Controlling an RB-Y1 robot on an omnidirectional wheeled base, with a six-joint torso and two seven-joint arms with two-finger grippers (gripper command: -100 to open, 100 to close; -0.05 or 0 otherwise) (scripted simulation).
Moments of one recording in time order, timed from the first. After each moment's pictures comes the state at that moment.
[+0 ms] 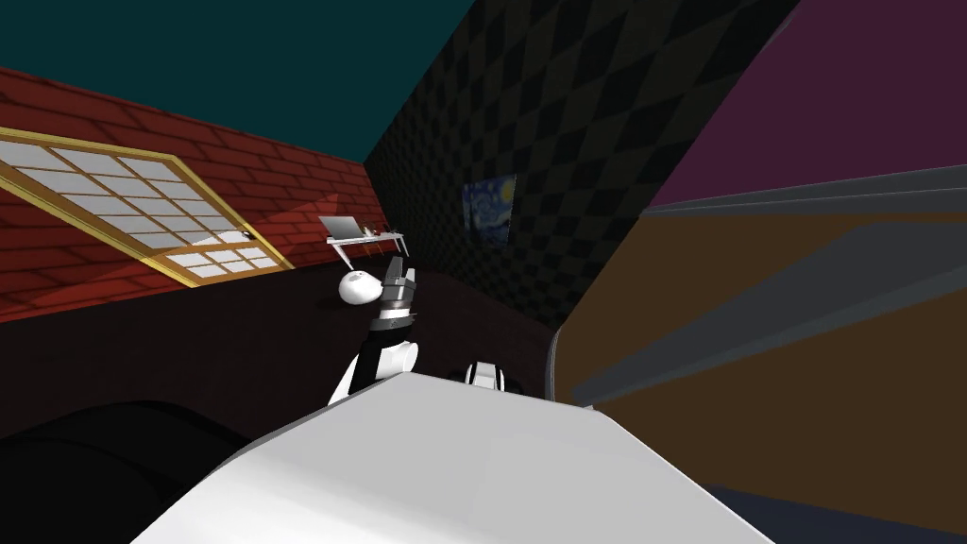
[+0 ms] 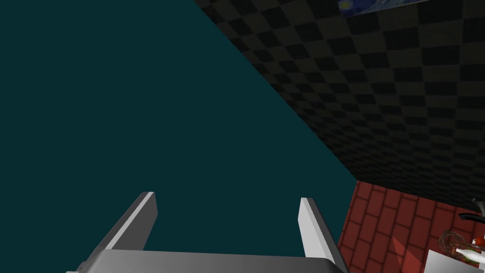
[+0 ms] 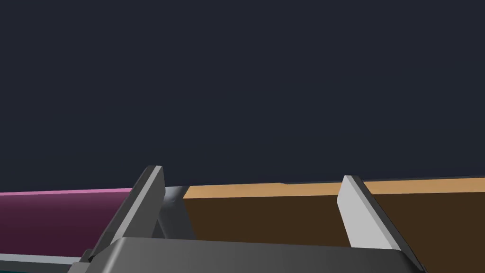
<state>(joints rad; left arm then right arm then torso) 0.48 -0.05 0.07 -2.35 -0.01 -0.40 -0.17 1.54 -0.10 -1.46 -2.45 0.08 -0.31 1.08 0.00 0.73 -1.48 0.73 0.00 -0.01</state>
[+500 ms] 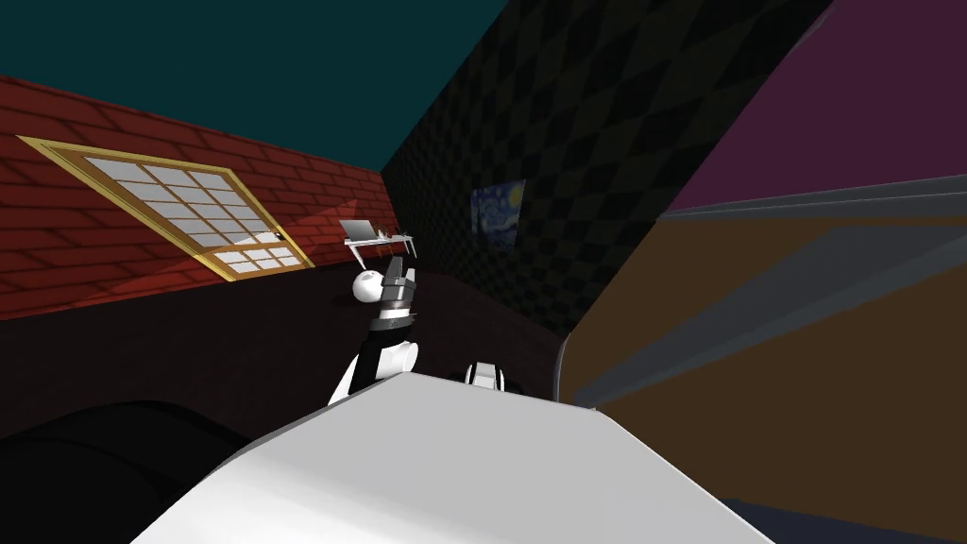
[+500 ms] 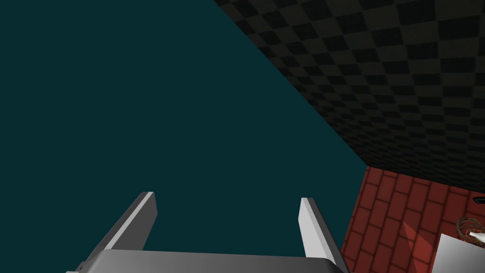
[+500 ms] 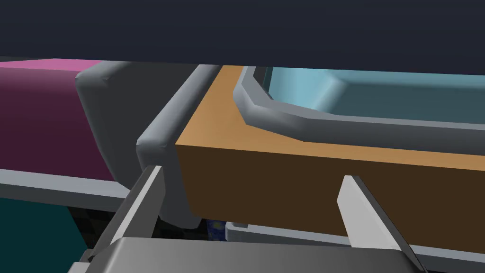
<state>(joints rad) 0.48 -0.05 0.07 -2.35 -0.01 -0.40 -0.17 1.62 -0.11 -1.57 -2.55 0.08 -0.31 1.15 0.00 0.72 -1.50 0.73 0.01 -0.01</state>
